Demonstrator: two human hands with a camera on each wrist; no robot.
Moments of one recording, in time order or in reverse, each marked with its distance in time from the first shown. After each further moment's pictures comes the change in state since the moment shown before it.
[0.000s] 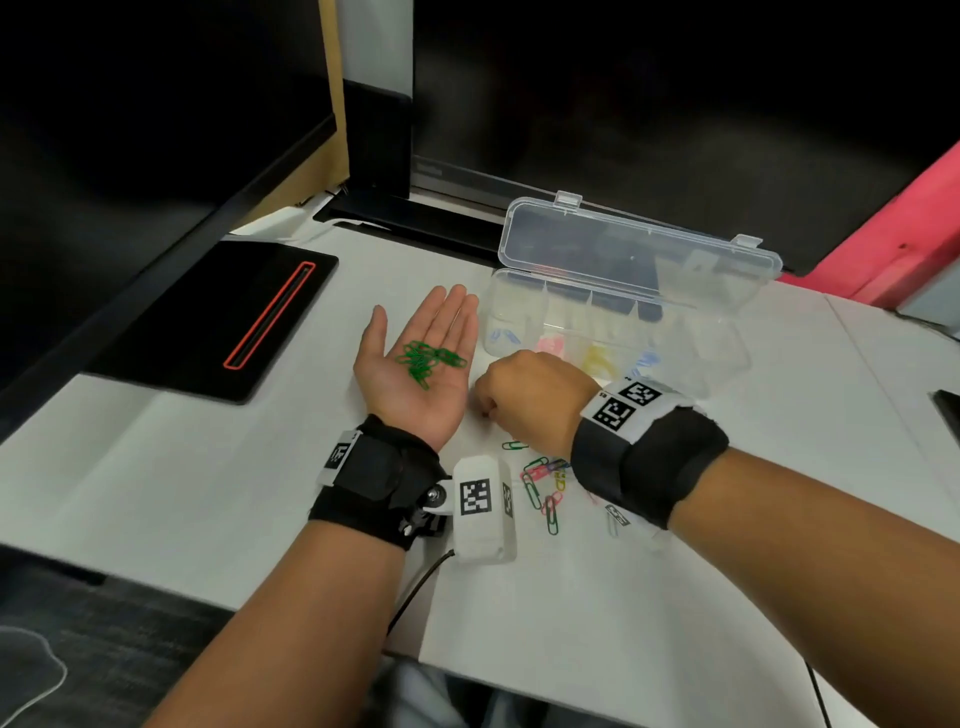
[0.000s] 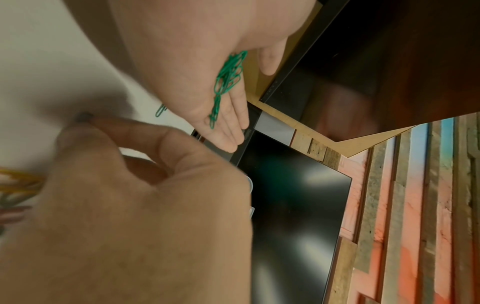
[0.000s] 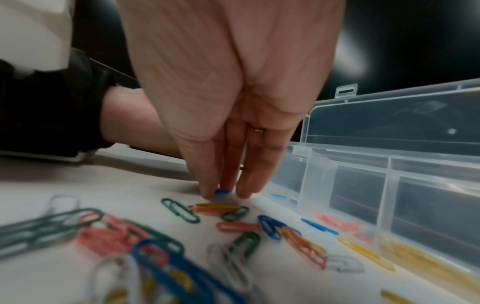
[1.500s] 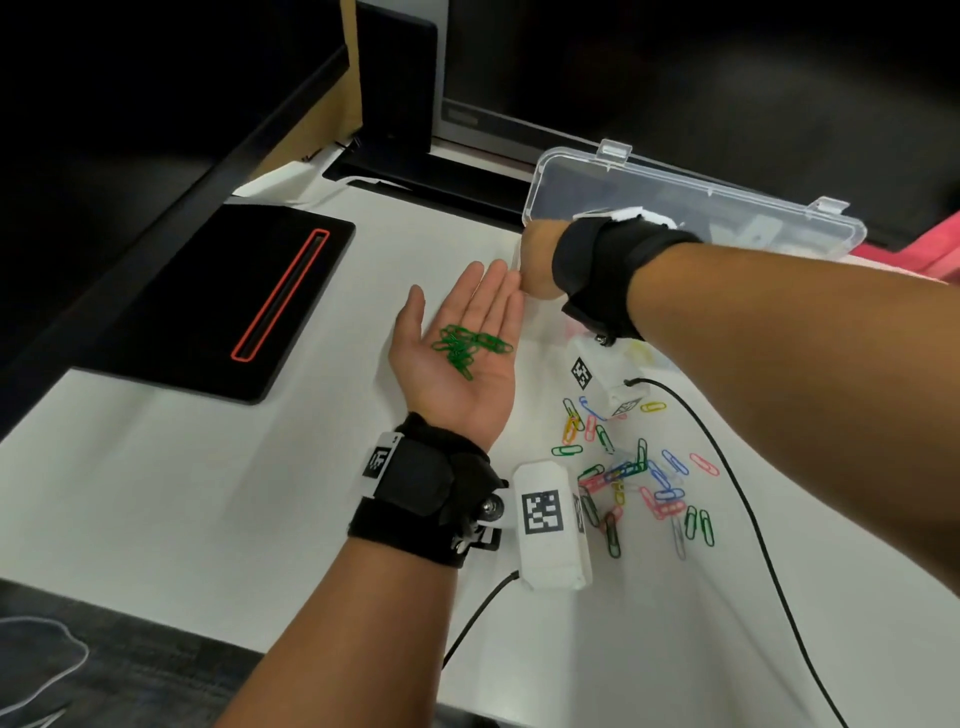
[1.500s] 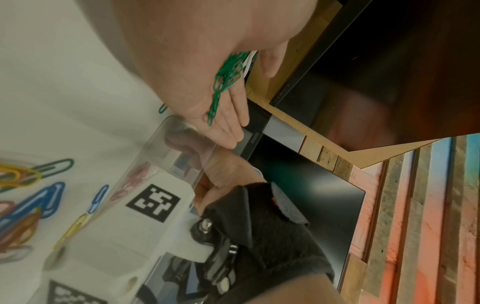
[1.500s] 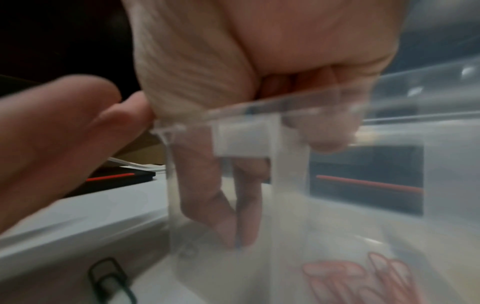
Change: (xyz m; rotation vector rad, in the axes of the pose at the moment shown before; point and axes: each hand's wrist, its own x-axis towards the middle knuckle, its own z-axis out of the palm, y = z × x) left_hand 0.018 0.000 -0.003 -0.067 0.017 -0.017; right_hand 0.128 0.033 -0.050 0.010 -0.257 0.351
